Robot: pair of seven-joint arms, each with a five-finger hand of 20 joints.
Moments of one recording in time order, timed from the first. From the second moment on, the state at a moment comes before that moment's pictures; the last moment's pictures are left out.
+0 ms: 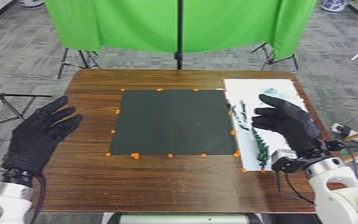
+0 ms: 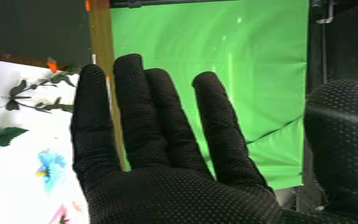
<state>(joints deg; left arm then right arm) 128.7 -69.8 -111.1 -126.9 42.6 -5.5 -0.1 -112.4 -82.1 107.0 -119.8 -70.2 -21.3 9.9</state>
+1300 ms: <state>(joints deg) 128.4 -69.7 -110.9 -126.9 38.2 -5.7 0.0 -110.4 -59.6 94.7 -123.4 -130.5 -36.4 36.4</state>
